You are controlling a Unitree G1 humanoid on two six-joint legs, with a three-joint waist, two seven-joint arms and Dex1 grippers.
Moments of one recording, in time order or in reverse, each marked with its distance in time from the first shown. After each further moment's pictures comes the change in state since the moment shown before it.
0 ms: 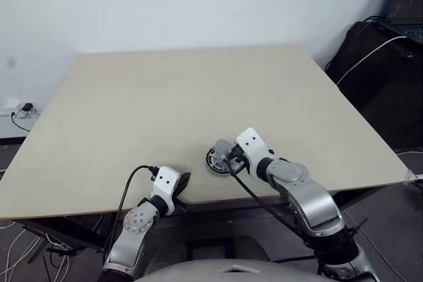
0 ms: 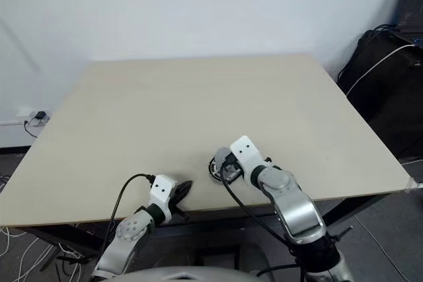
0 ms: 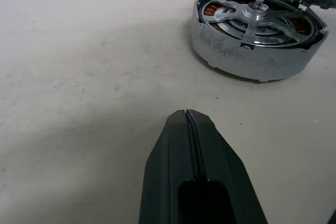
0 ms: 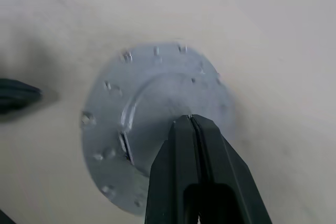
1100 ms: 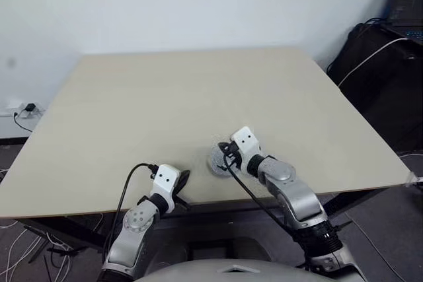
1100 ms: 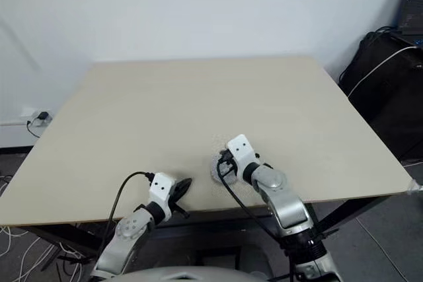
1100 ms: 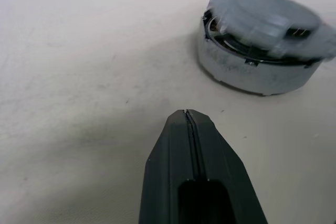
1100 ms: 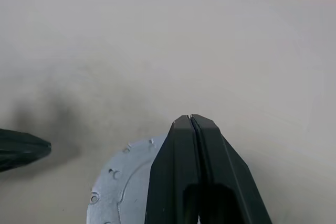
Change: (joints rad) left arm -0.001 -0.001 -0.004 -0.064 0.000 0.052 0.010; right arm 0.033 -0.001 -0.068 0.235 0.063 -0.512 0.084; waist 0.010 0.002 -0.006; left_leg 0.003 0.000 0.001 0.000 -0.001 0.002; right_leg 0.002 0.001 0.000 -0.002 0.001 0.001
